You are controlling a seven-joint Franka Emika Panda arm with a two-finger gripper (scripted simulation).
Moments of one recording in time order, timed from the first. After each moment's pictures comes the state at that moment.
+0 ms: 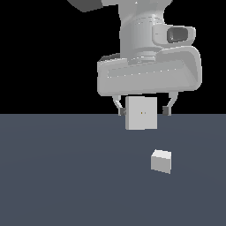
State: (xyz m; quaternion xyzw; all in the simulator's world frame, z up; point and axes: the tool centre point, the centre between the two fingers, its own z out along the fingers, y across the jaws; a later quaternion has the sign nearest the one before) arm -0.052 -0.066 0.104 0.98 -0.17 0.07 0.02
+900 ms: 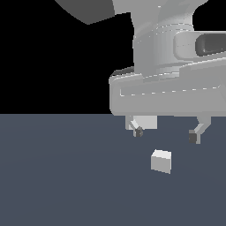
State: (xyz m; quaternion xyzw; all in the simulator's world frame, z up) arm -0.091 -0.092 0.061 0.96 -0.26 0.10 0.03
